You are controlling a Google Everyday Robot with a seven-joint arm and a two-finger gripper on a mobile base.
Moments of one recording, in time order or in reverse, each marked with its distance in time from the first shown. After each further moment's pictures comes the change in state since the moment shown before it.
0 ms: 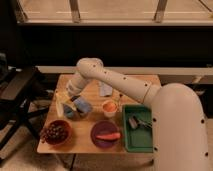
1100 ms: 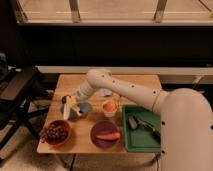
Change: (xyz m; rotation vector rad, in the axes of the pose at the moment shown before) arm 0.033 -0.034 0.007 0.050 -0.073 0.208
